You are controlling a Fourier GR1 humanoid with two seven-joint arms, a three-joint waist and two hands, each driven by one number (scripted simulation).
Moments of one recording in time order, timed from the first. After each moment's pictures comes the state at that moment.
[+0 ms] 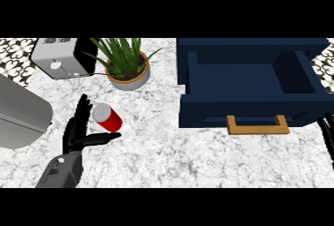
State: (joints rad) left arm -0.31 0.13 0.21 -0.76 0.03 0.06 -0.45; right arm 0.24 -0.03 -0.24 -2.11 -0.05 0.20 0.09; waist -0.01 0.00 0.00
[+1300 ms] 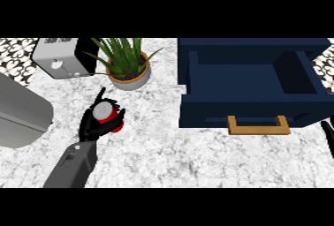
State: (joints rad) left arm -0.46 0.09 0.20 -0.57 0.06 0.06 -0.53; right arm 0.26 -0.01 -0.23 -2.16 -0.07 0.20 0.10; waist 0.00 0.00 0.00
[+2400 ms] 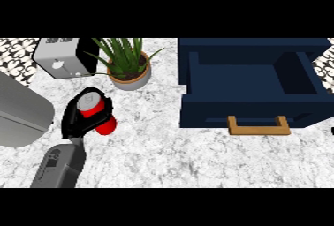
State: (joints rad) left arm -0.29 0.10 0.11 -1.13 0.13 0.02 -0.26; right arm 0.31 -0.01 -0.25 -2.22 -0.11 0.20 0.11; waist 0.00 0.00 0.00
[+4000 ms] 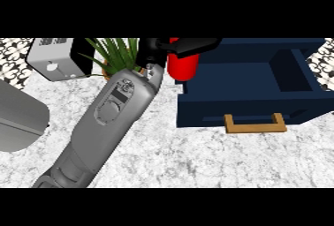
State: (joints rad) left arm -1.04 0.00 -0.22 -1.16 0.05 0.48 0.31; right arm 0.31 -0.02 -0.29 -2.21 -0.13 0.23 0.11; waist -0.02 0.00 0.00
